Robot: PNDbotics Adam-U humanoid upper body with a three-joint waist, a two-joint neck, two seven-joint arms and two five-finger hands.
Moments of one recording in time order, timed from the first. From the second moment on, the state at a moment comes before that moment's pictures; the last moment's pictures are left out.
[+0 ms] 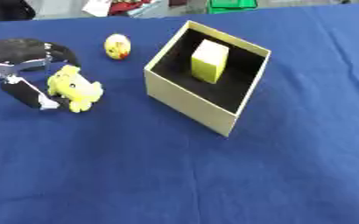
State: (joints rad) left arm -0.86 0.75 -0.22 -1.26 -0.81 -0.41 -0.50; right arm -0.40 -0.58 -0.10 -1.98 0.01 -0.26 -0.48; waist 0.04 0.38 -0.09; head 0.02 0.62
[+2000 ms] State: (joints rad) left arm -0.89 0.72 -0.24 -1.17 -0.91 -0.47 -0.52; right arm -0.39 -0.58 -0.10 -1.98 -0.02 -0.26 -0.48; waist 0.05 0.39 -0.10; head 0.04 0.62
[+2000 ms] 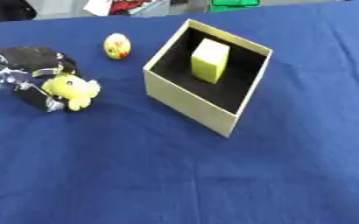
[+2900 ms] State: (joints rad) left arm -0.89 0.72 -0.24 -1.20 -0.86 -0.45 -0.59; right arm -0.39 -0.58 -0.10 -1.98 -0.02 -0.25 -0.49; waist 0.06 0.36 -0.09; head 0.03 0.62
